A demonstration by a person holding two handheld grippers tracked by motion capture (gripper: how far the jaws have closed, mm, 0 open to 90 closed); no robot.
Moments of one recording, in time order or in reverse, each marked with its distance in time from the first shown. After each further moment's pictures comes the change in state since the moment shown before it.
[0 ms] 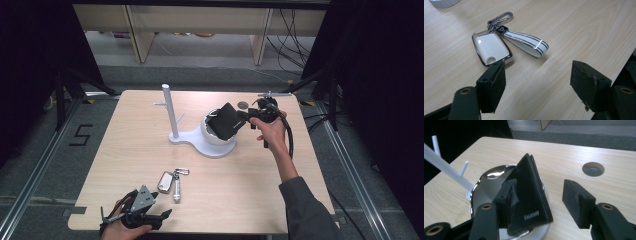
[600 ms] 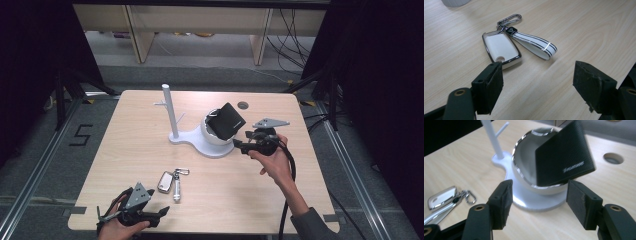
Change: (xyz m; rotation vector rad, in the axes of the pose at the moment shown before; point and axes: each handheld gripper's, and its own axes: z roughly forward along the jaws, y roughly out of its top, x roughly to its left) left arm 0.008 -0.002 -0.002 -0.050 0.004 -0.080; right arm 0.052 -0.065 -0.044 0.030 0.053 -0.190
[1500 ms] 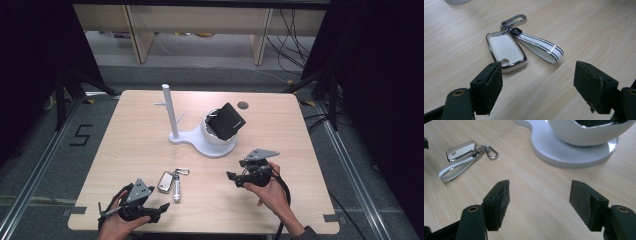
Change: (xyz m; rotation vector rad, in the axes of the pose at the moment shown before) left arm 0.009 0.005 0.006 0.019 -0.005 -0.011; right arm 0.033 -0.071 0.007 0.106 0.085 -0.058
